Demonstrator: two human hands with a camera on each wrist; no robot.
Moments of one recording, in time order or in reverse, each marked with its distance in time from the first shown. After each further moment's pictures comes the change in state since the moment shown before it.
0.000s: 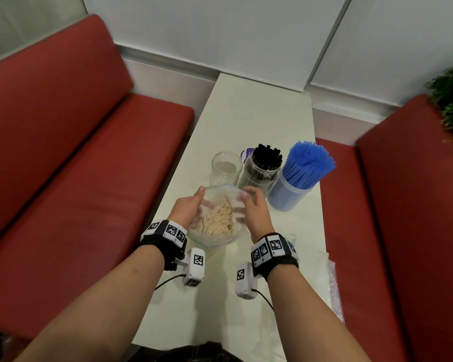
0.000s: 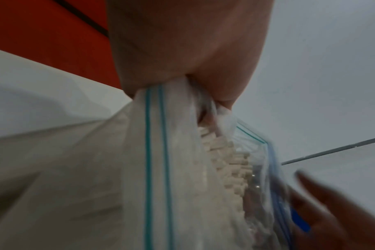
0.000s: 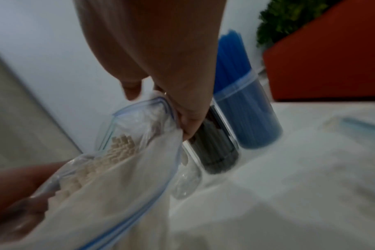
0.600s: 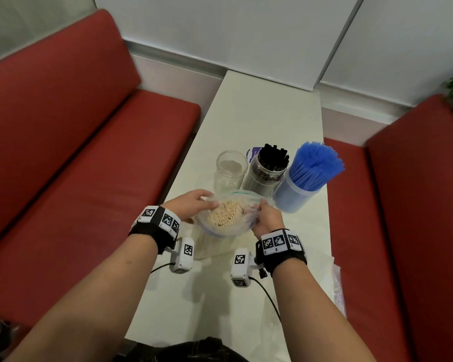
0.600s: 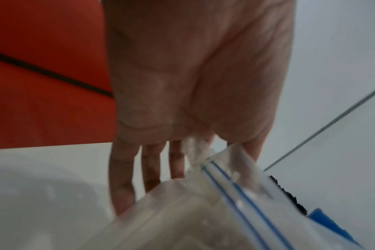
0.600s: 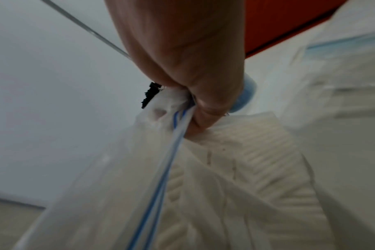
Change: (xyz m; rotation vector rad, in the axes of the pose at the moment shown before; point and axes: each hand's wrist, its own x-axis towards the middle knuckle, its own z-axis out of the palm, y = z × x) left_hand 0.005 0.025 -0.020 0.412 -0.301 -0.002; right_hand 0.035 0.014 -0.013 0.377 0.301 0.454
